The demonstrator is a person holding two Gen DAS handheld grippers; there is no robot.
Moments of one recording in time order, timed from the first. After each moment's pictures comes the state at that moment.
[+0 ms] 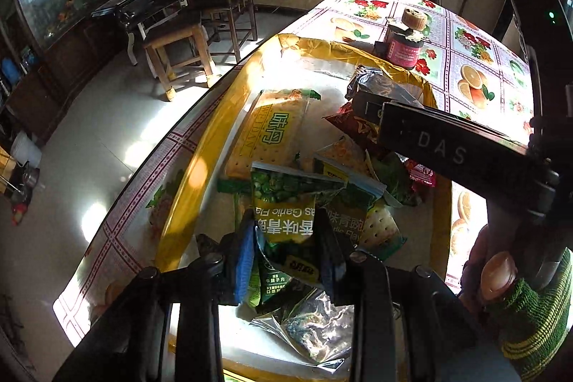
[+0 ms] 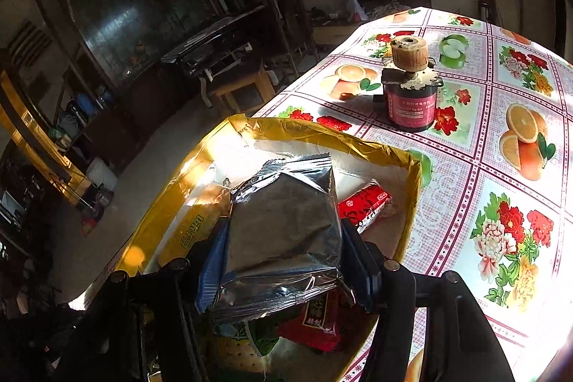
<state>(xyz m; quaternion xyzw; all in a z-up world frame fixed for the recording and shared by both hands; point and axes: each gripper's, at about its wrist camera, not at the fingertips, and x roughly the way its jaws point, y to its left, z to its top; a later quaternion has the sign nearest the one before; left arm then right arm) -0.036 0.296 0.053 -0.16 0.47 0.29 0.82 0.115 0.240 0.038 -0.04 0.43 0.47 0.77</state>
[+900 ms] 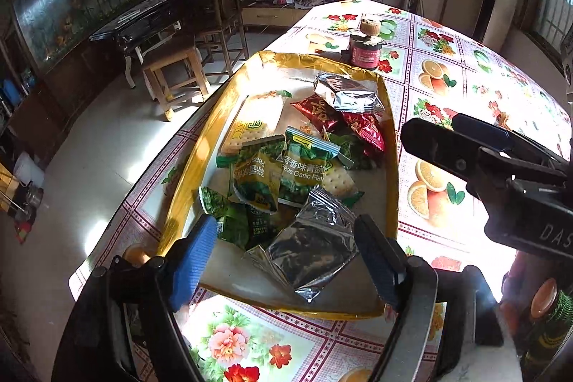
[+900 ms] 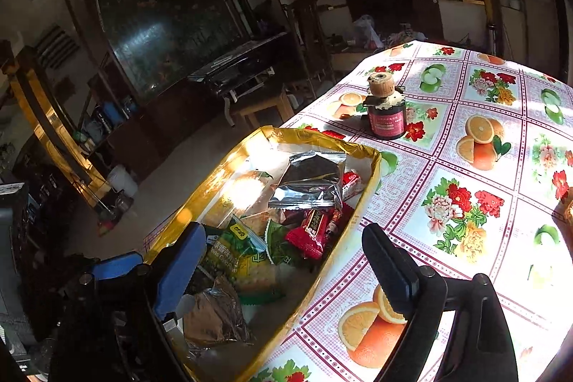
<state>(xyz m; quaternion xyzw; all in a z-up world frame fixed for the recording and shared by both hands) -0.082 0.234 0.086 -0.12 0.44 0.28 0.84 0.059 0.136 0.085 -0.04 0.36 0.53 0.77</state>
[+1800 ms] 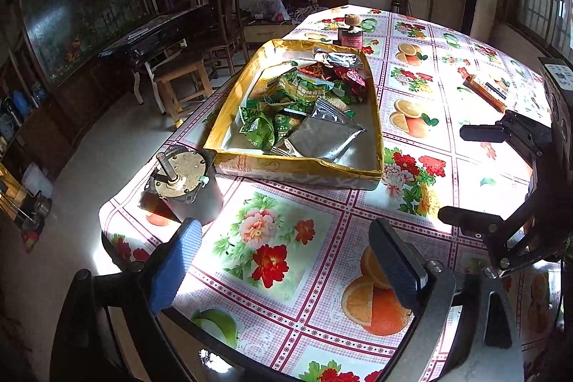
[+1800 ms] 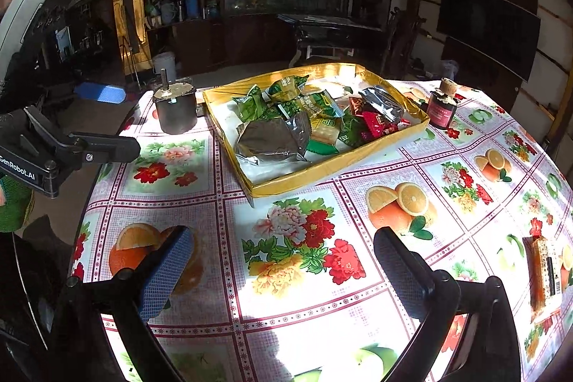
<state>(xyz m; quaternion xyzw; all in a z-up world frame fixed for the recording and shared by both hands) -0.203 0.171 0.080 -0.08 0.41 0.28 0.86 -0.048 0.055 0.040 -0.27 0.26 0.61 0.70</state>
